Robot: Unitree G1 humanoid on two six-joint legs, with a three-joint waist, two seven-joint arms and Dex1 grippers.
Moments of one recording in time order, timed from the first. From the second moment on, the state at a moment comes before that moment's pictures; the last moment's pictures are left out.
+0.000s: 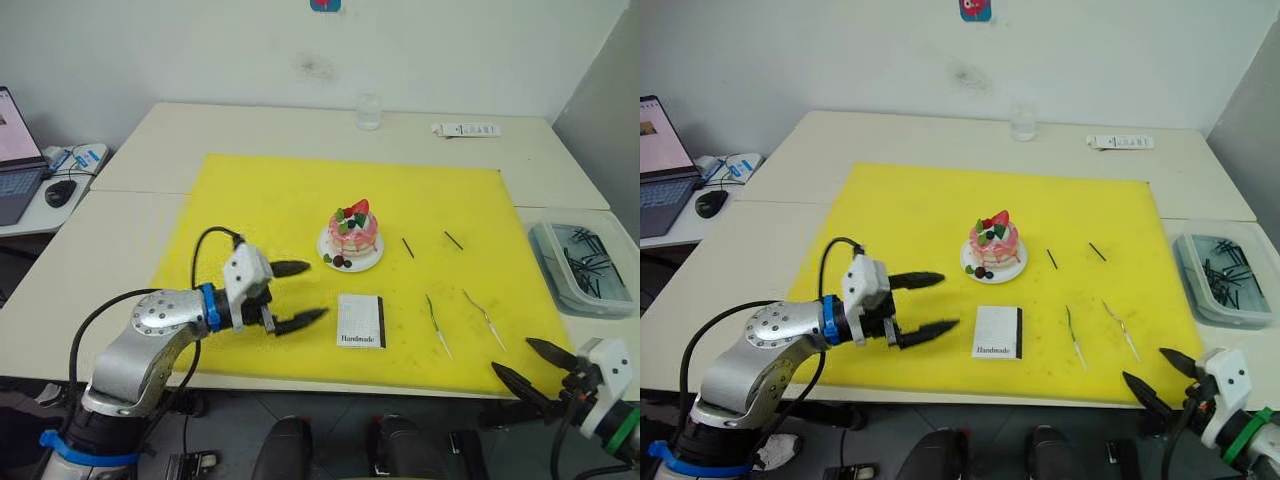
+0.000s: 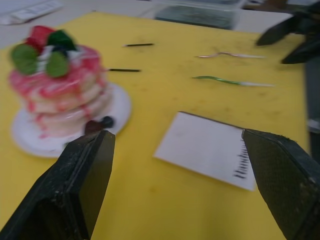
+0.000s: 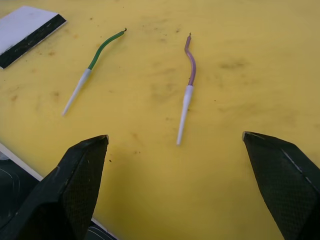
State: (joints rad) left arm -0.18 0.68 -0.06 -0.41 -0.48 0.44 -0.99; right arm 0.56 -0.56 -0.43 -0.46 0.51 0.33 0.78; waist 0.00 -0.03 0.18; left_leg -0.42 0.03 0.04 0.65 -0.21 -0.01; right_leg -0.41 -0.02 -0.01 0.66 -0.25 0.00
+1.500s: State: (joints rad) left arm -0.19 0.66 -0.17 -0.46 -0.46 0.44 -0.99; right arm 0.52 -0.52 -0.33 -0.39 0.41 0.18 0.69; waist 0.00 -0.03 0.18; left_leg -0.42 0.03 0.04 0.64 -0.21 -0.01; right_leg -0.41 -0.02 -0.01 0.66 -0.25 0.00
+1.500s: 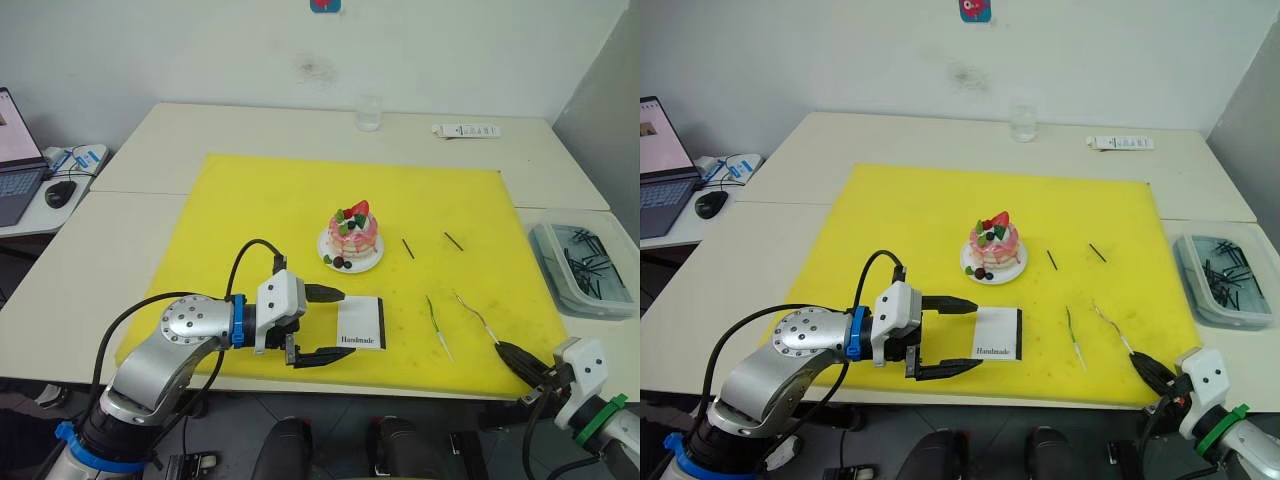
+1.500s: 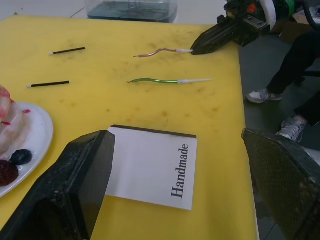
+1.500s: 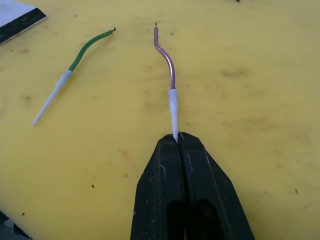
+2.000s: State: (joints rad) left arm -0.34 0.29 0.07 -0.40 -1.23 0.93 -0.43; right arm -0.16 -0.52 -0.09 -0.60 0.61 0.43 0.60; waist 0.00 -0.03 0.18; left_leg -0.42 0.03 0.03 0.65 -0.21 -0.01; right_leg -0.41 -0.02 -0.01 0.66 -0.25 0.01
